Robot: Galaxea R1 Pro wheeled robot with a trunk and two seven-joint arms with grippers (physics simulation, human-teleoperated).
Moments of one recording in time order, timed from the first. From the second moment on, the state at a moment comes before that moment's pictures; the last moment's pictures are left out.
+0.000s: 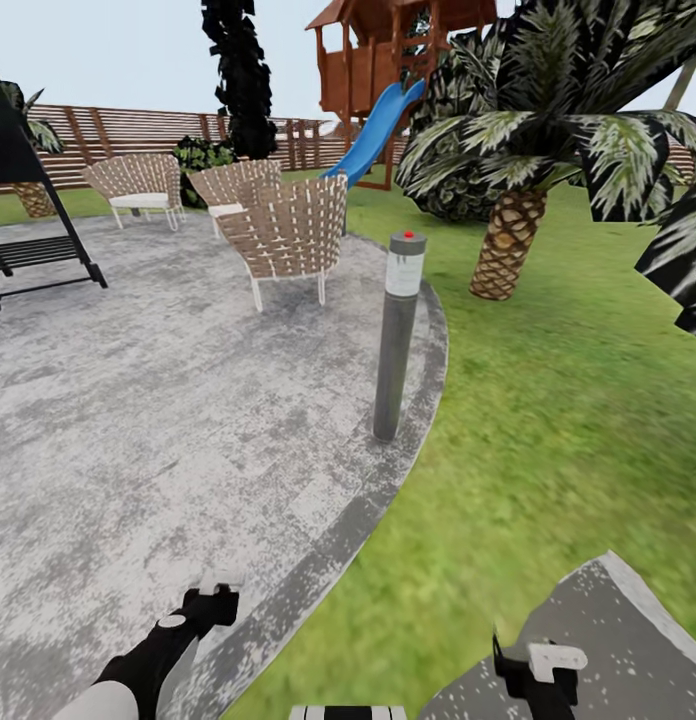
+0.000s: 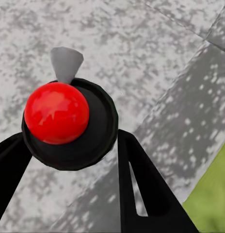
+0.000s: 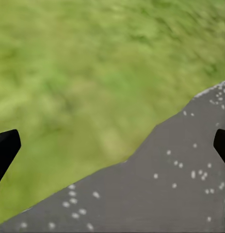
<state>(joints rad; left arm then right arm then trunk) -0.57 0.06 -0.01 -0.33 -0.04 -0.02 -0.08 -0.23 -0.09 0.00 -0.54 0.01 -0.41 -0.17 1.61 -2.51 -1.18</state>
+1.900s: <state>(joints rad) -0.37 0.06 0.01 -0.33 -0.03 -0.13 -0.08 -0.23 -0.06 0.00 -0.49 0.01 -0.41 -0.17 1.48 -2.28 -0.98</state>
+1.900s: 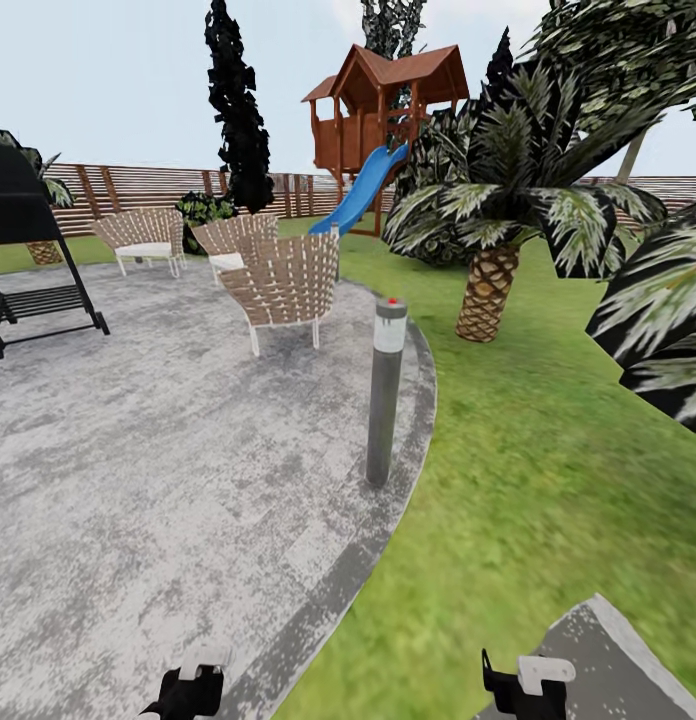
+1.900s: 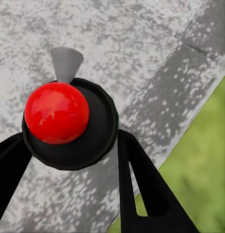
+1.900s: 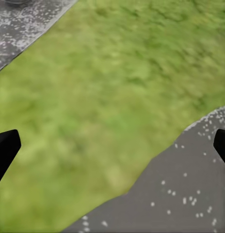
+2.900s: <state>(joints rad) -0.37 0.06 0.01 -0.33 -0.03 -0.13 -0.08 -0.22 -0.05 0.00 -0.49 0.01 -0.41 -0.17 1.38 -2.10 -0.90</state>
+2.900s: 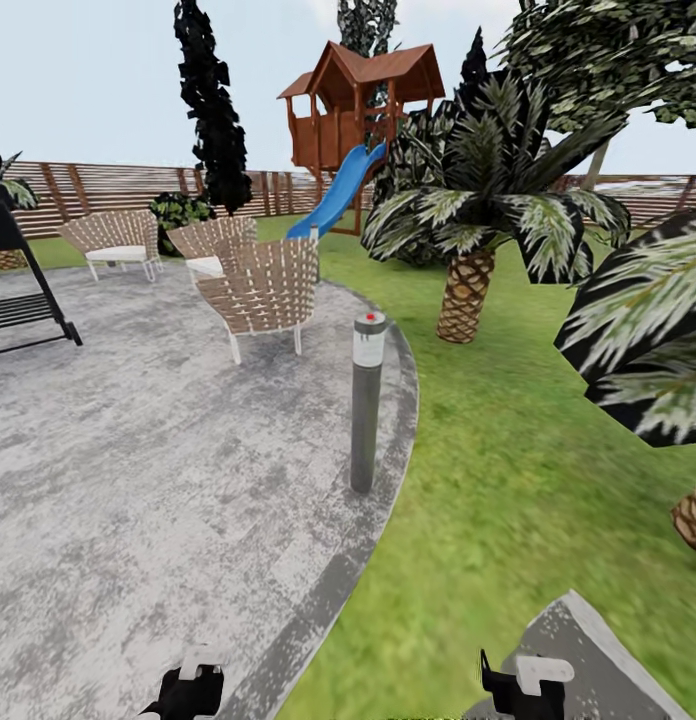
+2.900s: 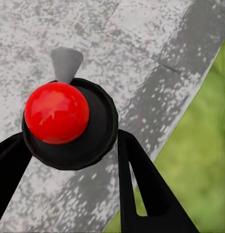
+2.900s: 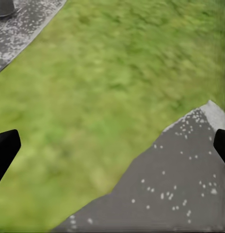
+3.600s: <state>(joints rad) -0.37 0.06 0.00 -0.33 -0.03 -0.13 -0.08 -0.22 -0.05 0.00 -0.49 0.01 -0.41 -0.17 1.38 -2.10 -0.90</state>
